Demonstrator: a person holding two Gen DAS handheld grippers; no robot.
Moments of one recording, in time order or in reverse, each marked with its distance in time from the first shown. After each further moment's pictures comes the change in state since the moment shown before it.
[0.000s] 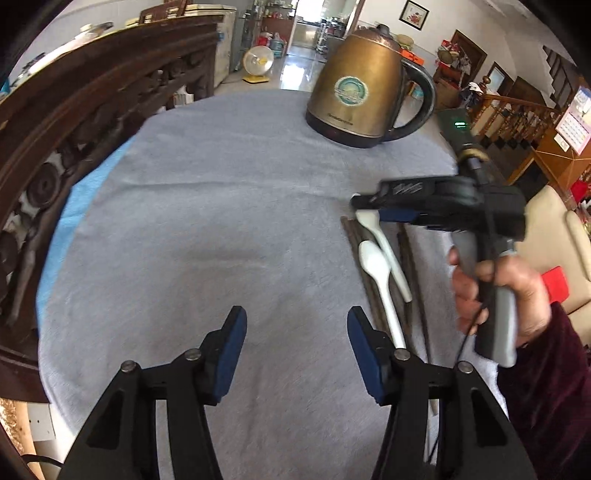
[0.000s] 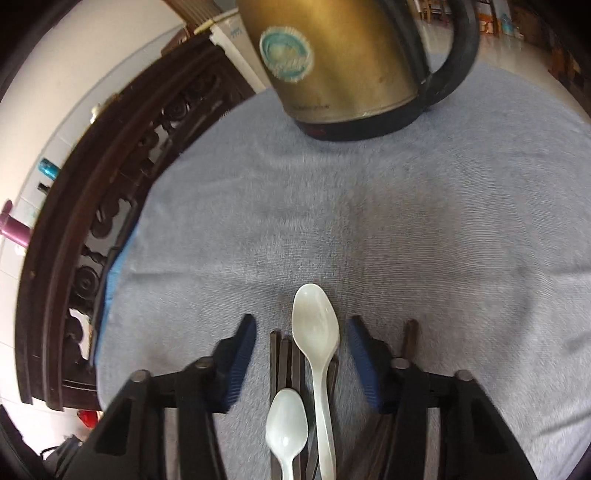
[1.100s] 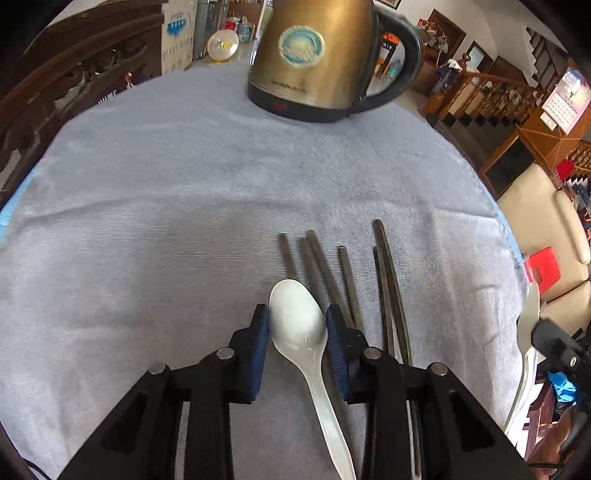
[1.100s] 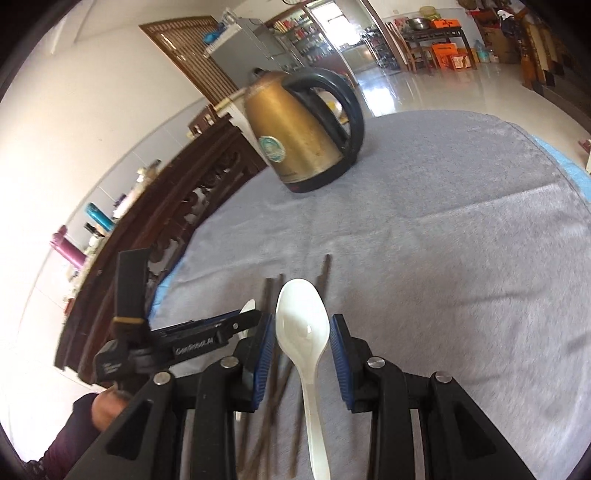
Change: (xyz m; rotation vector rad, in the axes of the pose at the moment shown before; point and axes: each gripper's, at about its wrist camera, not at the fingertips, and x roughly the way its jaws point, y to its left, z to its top) left arm 0.081 -0.040 0.038 0.063 0.055 -0.077; right arm -0.156 -0.057 -0.141 0.066 -0.340 0.132
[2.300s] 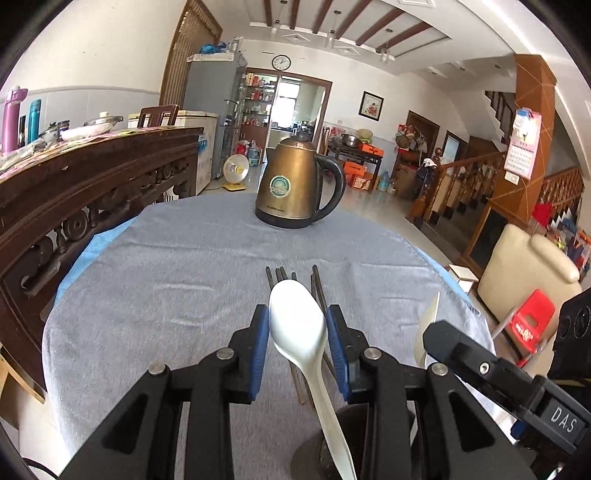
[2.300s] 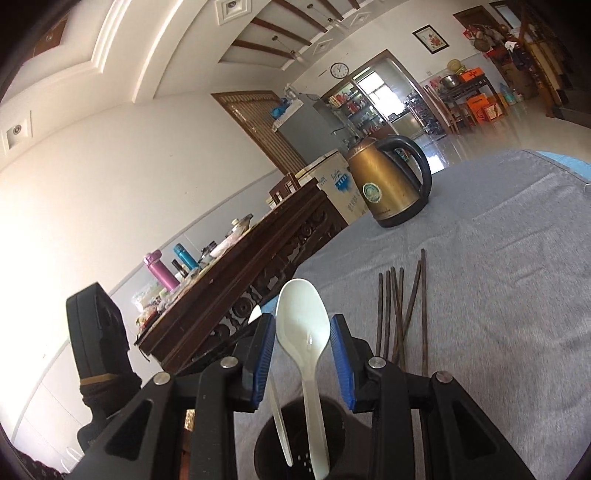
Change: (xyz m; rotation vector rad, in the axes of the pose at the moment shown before) left arm -0.174 -0.059 -0.177 0.039 -0.536 0.047; right arm -0.105 0.078 -0.146 -0.038 -0.325 0.251
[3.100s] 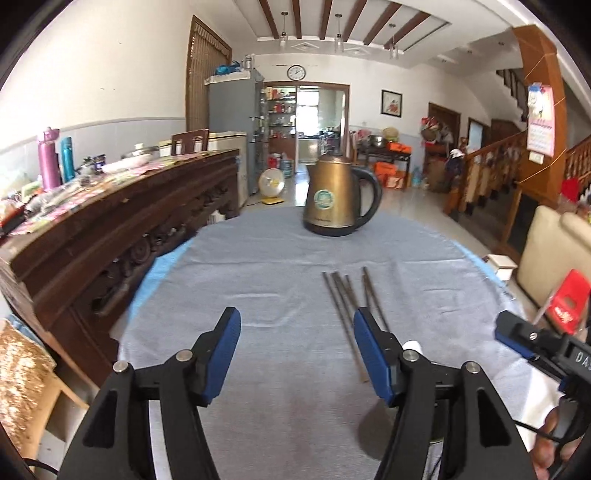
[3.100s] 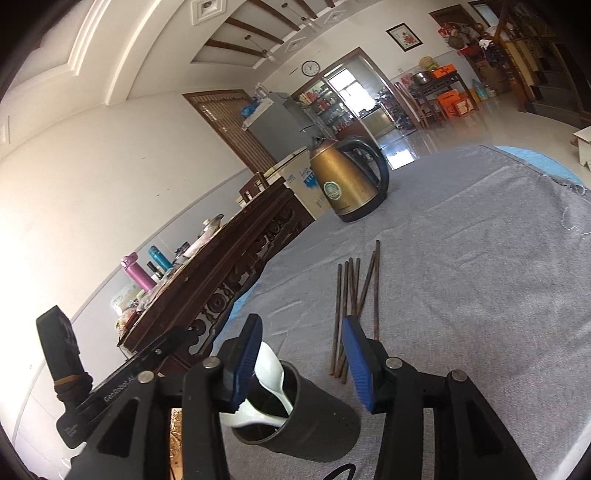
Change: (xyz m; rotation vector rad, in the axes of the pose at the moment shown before) left arm -0.057 0.019 0.002 0.091 -0.033 0.206; right arm -0.046 -0.018 -0.004 0.055 0.004 -0.120
